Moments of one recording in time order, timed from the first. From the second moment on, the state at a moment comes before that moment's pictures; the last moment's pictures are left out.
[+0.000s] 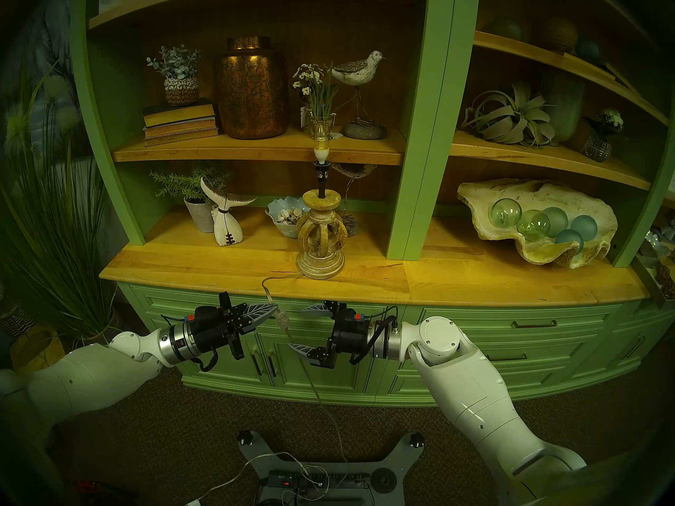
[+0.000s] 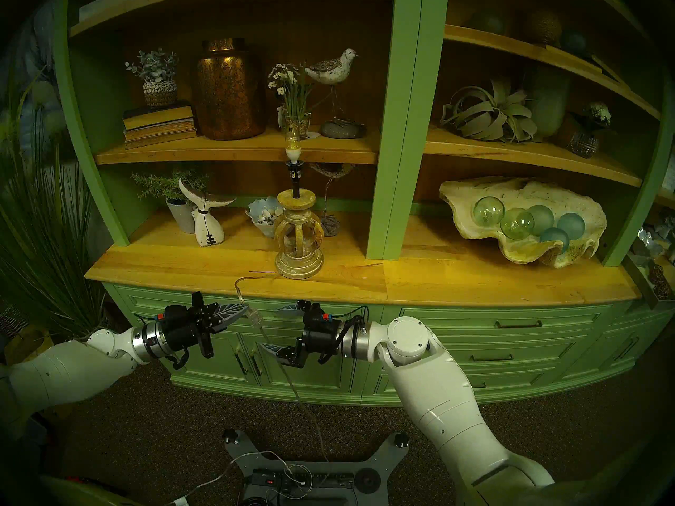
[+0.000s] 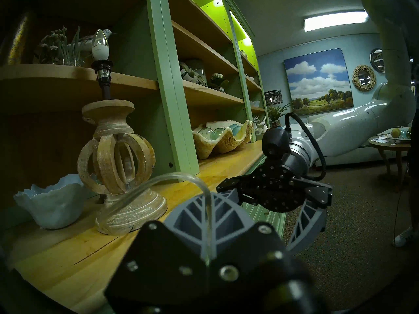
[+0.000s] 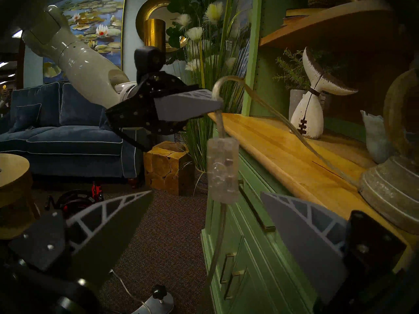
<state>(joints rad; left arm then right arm) 1.25 -0.57 -0.61 -1.21 -1.10 -0.90 -0.93 -1.41 -1.36 1.26 -1.30 0.09 -0.18 1.07</state>
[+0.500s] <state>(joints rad) 1.23 -0.56 -0.58 -1.22 -1.10 -0.91 -0.92 -1.29 -1.41 1.20 -1.22 0.08 -0.16 1.15</state>
